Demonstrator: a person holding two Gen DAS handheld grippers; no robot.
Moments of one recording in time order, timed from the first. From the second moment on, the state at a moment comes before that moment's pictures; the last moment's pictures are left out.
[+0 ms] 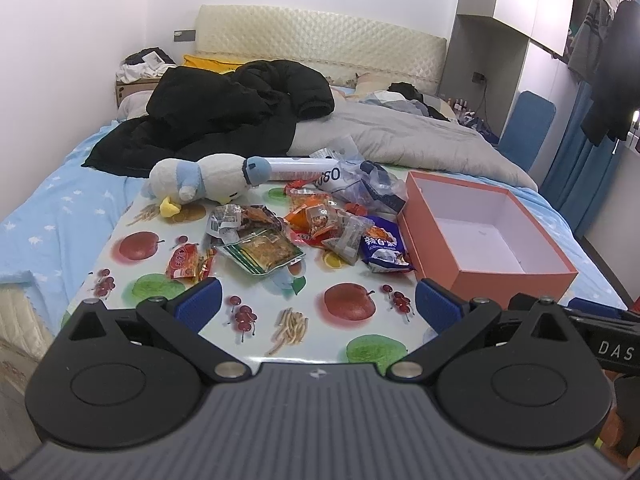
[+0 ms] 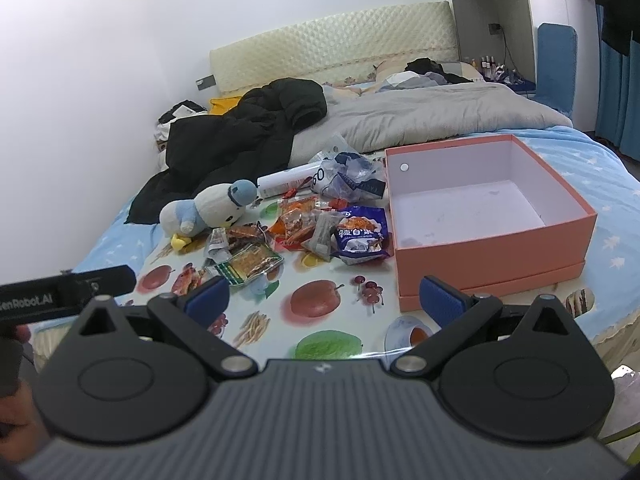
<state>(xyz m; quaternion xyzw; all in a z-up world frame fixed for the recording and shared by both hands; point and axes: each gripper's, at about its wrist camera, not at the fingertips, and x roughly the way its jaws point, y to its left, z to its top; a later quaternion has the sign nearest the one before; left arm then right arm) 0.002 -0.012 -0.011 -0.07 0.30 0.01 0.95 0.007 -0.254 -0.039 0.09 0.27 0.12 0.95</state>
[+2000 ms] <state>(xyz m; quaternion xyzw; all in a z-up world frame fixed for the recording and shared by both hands) 0.027 -0.005 -0.039 -0.08 0.33 -0.01 0.94 0.021 -0.248 -0.061 0.09 0.30 0.11 0.94</state>
